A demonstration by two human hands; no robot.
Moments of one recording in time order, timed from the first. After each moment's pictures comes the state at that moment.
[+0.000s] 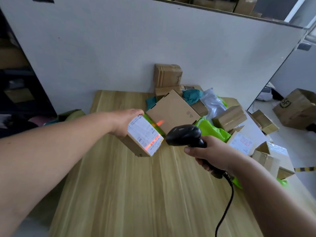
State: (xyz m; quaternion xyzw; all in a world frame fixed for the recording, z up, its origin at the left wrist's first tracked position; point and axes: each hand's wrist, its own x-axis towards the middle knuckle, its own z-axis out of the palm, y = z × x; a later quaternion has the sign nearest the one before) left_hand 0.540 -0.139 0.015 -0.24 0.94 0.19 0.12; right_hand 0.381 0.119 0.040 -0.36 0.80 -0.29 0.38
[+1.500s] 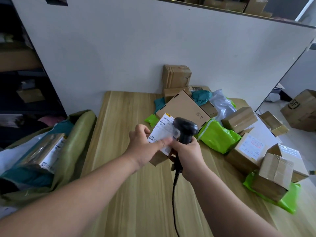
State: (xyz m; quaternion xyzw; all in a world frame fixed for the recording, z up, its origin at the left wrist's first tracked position) left_hand 0.564 -0.053 -0.026 -0.41 0.69 0.56 -0.21; right_hand 0.459 0.046 -0.019 -0.08 0.68 -0.63 0.36
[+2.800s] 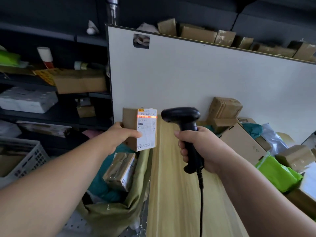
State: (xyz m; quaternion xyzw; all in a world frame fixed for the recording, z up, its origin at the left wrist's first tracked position) left_hand 0.801 -0.303 0.015 -0.51 0.56 0.62 -0.20; right_hand 0.636 -0.110 0.104 -0.30 0.66 -0.49 0.48
